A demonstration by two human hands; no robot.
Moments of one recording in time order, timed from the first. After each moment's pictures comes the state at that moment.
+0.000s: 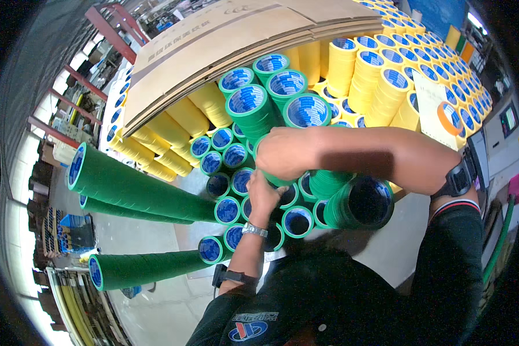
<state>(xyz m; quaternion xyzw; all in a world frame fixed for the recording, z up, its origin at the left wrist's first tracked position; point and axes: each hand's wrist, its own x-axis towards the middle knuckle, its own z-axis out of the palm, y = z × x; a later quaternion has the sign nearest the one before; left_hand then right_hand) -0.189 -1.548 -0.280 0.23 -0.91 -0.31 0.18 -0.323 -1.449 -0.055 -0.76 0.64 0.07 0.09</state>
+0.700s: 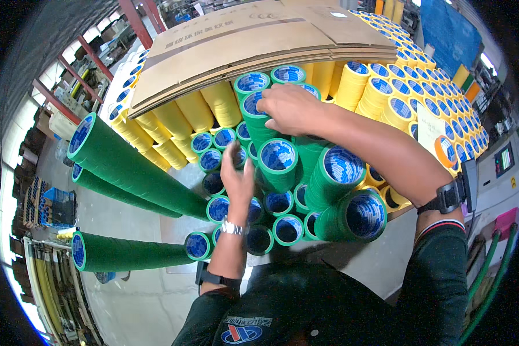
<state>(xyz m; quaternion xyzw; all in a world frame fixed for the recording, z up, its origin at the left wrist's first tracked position) -0.199 -1.579 -0.213 0.19 -0.75 -0.42 0.47 -0.372 -1.476 -0.029 -0.67 0.73 -0.08 -0.09</state>
